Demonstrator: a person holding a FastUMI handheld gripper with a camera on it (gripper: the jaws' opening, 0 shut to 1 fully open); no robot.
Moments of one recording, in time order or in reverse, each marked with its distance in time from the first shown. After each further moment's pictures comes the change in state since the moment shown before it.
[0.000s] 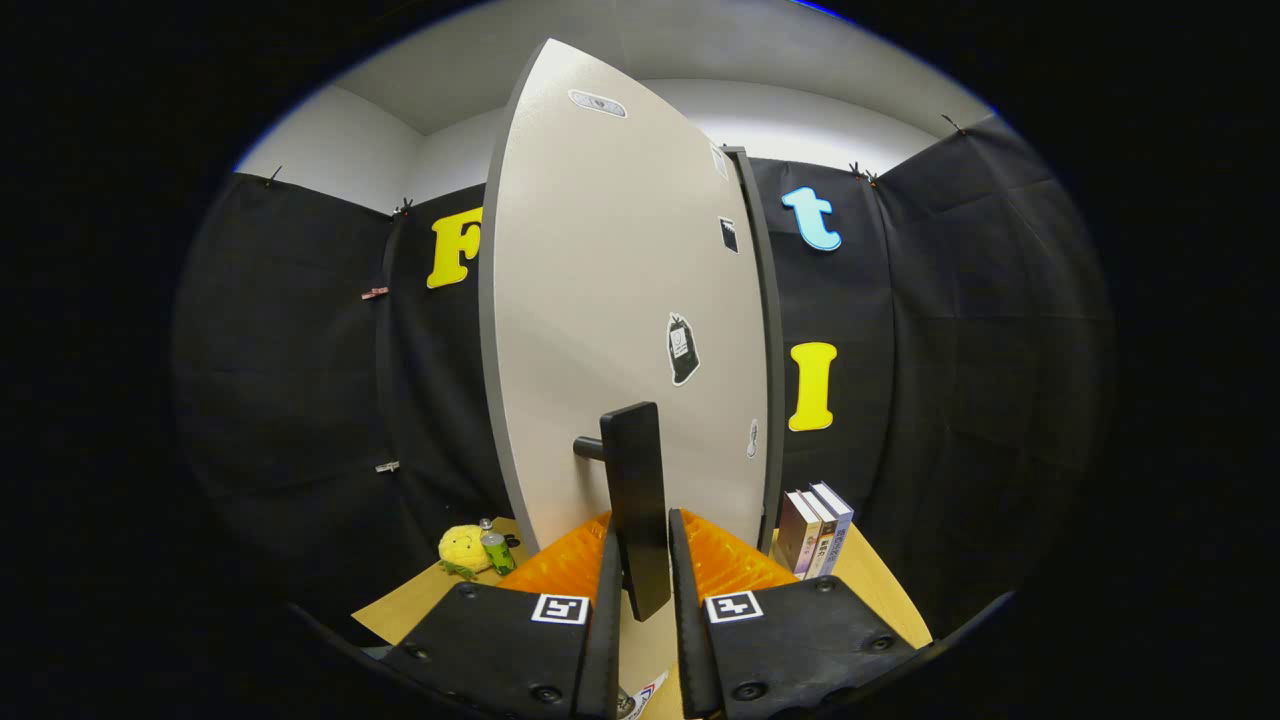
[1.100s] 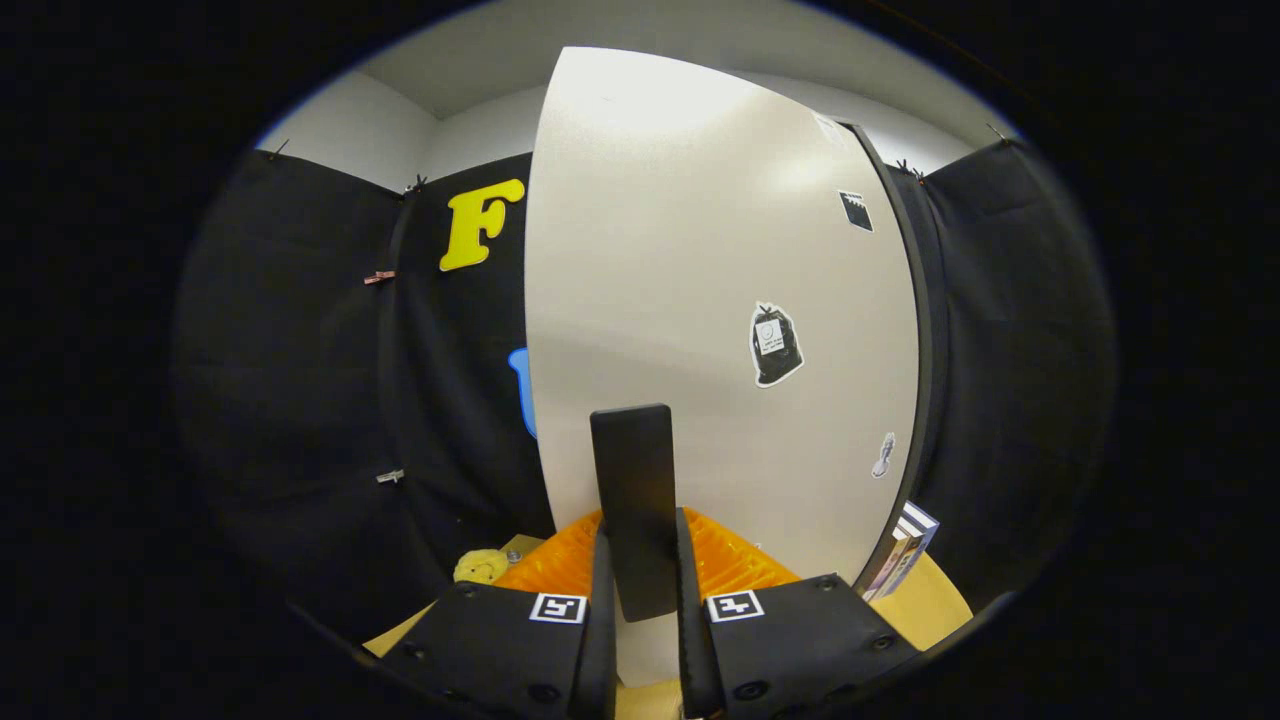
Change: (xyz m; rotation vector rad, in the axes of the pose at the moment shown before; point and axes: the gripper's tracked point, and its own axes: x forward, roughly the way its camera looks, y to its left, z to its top) arm 0.093 0.104 -0.012 -0.017 0.017 0.047
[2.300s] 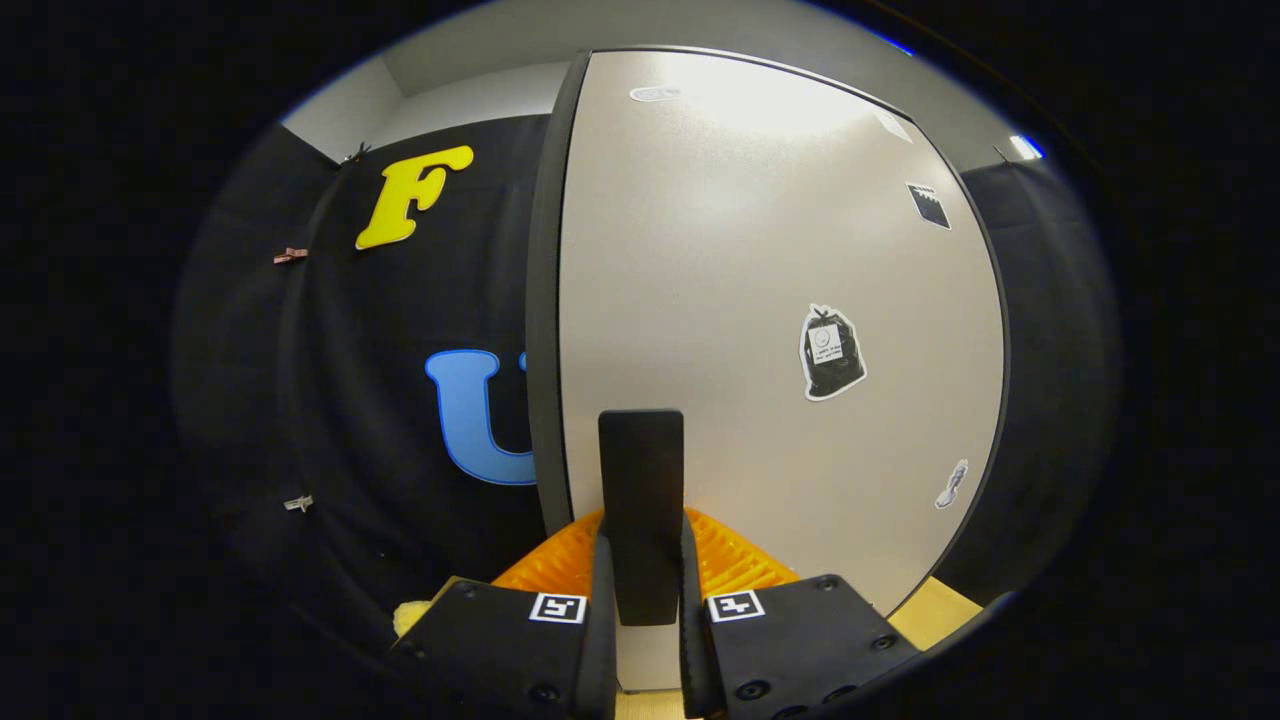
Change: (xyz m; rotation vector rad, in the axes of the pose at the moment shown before) arm 0.151 0.025 0.000 -0.037 -0.044 -0.247
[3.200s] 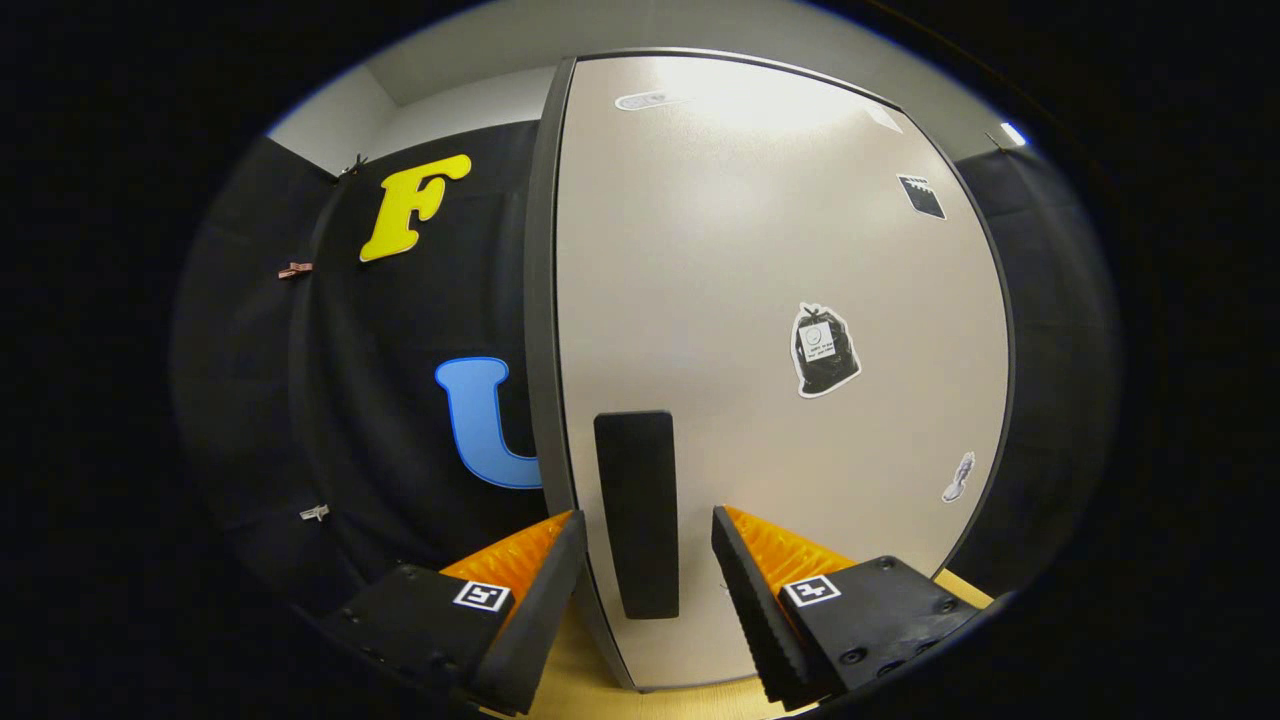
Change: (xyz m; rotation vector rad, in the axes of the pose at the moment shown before) arm 0.003 -0.001 0.001 0.036 0.010 0.007
